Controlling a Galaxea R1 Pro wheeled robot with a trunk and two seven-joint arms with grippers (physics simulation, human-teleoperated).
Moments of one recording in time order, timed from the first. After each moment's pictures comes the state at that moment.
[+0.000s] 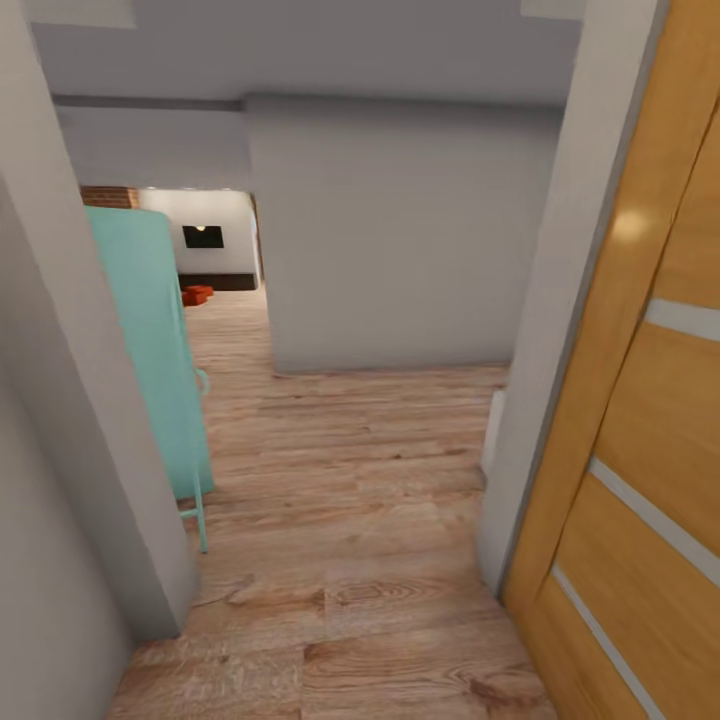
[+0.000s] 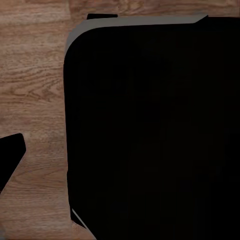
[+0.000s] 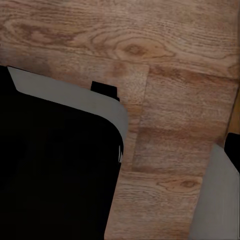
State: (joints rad) left arm -0.01 0.00 0.02 -0.05 0.01 -0.02 -0.01; right arm -0.10 0.00 0.96 0.03 -0.69 -0.15 -0.08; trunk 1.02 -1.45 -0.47
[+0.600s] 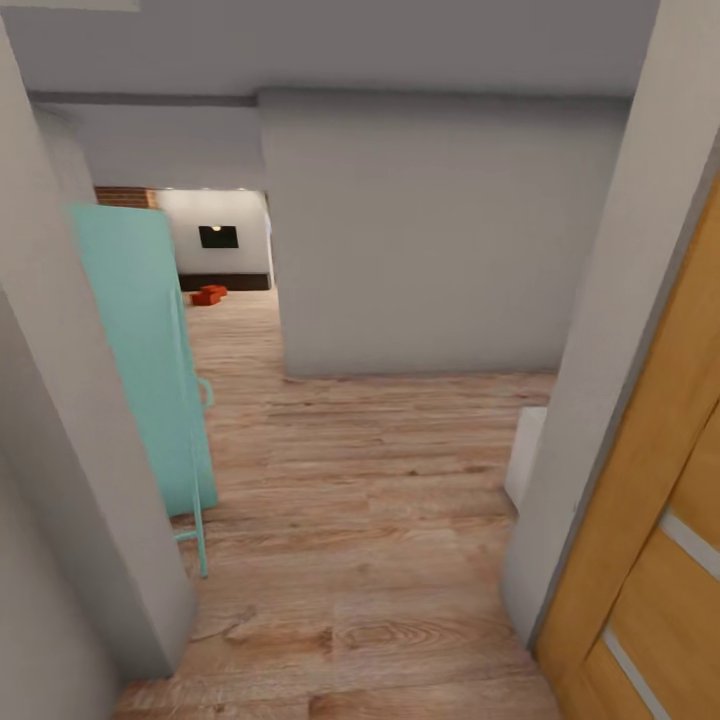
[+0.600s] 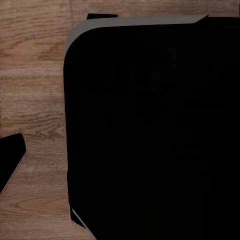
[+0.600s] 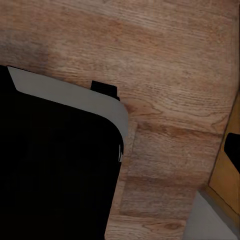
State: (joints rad) left arm -0.01 0.00 0.02 -0.05 0.01 -0.02 -0.01; right arm -0.10 0.00 0.96 0.03 -0.69 -0.15 -0.08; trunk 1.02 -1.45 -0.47
